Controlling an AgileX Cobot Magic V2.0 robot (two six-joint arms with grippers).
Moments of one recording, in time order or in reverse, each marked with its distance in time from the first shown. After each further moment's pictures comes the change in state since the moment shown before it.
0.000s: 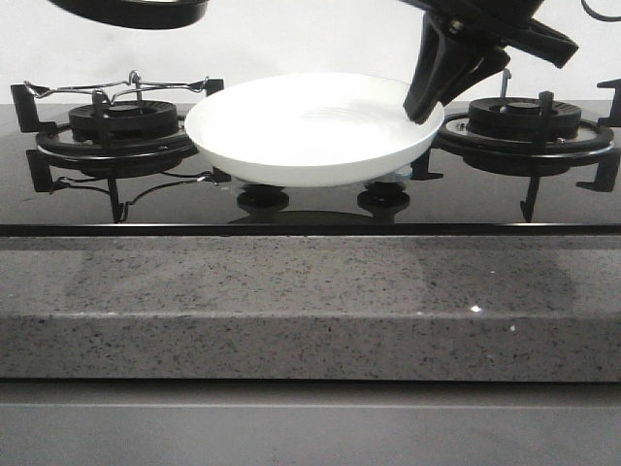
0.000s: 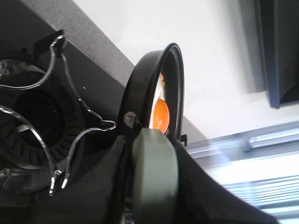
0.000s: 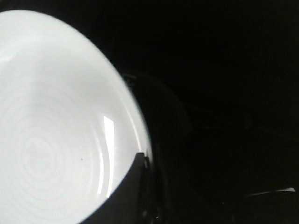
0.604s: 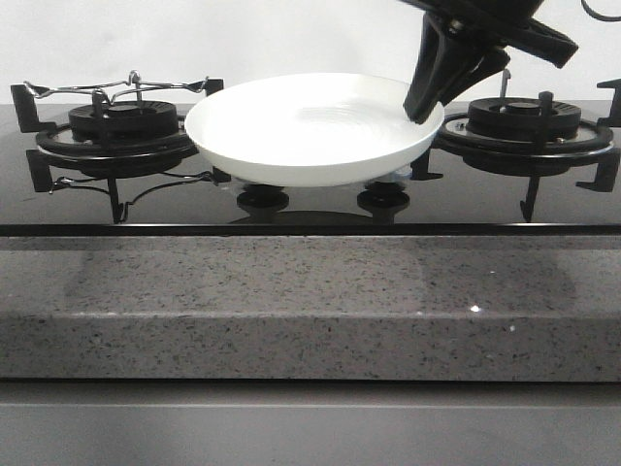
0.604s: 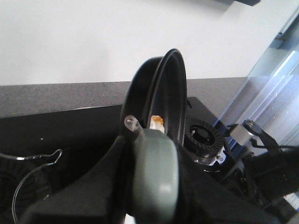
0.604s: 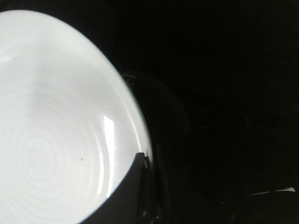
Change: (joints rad) left arm -0.398 -0.308 0.000 0.318 -0.321 0.253; right arm 0.000 0.000 0.000 0.000 0.000 0.000
